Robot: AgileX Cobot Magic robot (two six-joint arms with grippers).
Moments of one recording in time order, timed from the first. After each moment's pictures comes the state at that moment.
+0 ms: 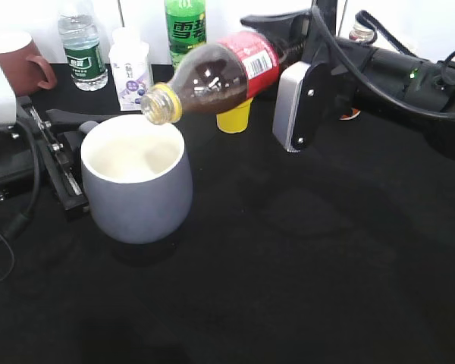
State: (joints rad) left arm -0.21 1.57 -0.45 0.85 -1.09 -0.24; right arm 0.40 1.78 -0.88 -0.67 -0.98 -1.03
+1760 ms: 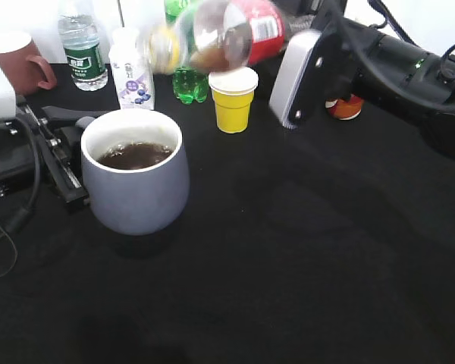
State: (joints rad) left arm -0.21 1.57 -0.45 0.80 -1.07 -0.23; right arm 0.41 1.78 -0.89 -0.57 -1.06 -0.94
